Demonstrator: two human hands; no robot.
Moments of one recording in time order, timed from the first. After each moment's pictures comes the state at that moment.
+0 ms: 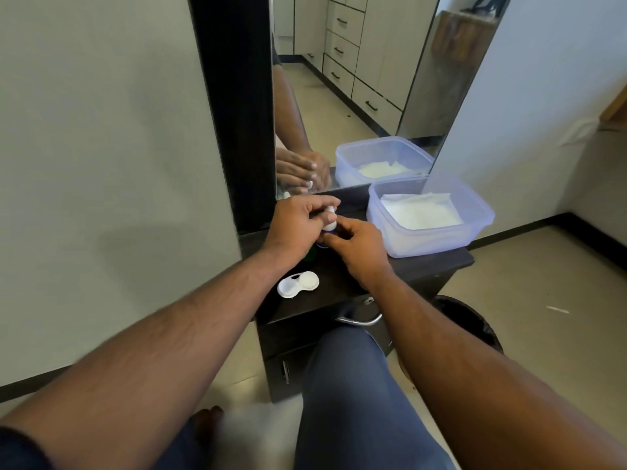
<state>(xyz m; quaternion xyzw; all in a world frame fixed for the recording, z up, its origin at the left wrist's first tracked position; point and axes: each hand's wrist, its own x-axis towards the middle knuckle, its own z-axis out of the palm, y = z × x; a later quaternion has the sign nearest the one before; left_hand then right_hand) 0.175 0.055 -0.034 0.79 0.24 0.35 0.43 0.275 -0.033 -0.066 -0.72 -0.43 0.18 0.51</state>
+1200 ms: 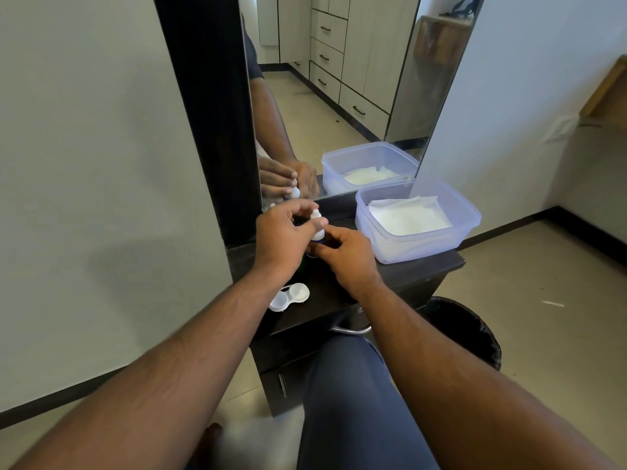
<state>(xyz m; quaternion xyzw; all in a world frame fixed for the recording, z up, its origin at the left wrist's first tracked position) 0.177 0.047 -0.031 0.76 0.29 0.42 0.41 0.271 -0.035 -0.063 -0.73 -0.41 0.19 0.52</state>
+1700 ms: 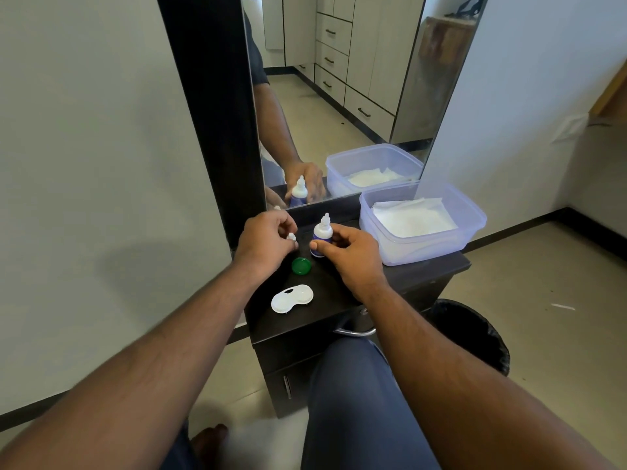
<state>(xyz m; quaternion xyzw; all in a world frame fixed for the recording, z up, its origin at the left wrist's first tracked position) 0.157 0.079 -0.039 0.84 0.37 0.25 0.31 0.271 -0.036 -0.063 -0.73 -0.38 0.17 0.54</state>
